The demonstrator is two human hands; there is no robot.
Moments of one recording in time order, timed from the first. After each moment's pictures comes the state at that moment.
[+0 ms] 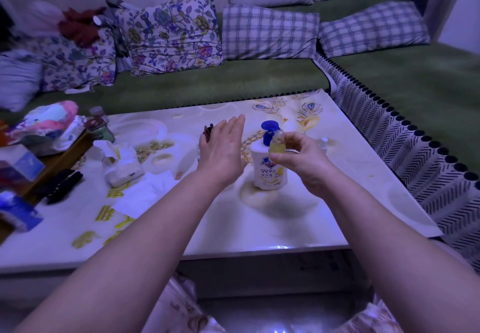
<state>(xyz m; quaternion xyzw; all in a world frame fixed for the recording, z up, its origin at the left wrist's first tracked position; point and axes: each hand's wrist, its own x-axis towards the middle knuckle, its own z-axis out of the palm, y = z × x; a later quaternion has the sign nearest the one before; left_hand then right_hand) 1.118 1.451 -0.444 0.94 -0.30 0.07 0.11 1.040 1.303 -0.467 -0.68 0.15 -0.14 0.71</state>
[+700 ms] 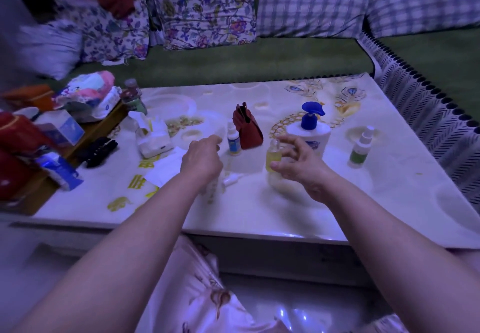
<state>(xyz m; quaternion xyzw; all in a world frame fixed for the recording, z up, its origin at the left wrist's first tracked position) 1.158 1.545 -0.494 0.98 -0.13 0.01 0.16 1.066 1.351 -0.510 -0.68 0.11 -0.01 0.73</state>
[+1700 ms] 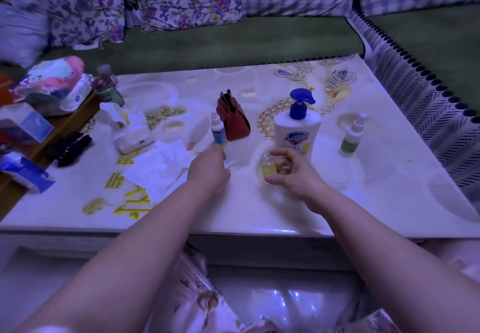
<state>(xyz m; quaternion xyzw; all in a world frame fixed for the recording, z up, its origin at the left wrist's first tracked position) 1.168 1.513 -0.554 0.98 -0.18 -0.02 0.13 1.061 1.341 -0.550 -0.72 0.15 -0.01 0.68</state>
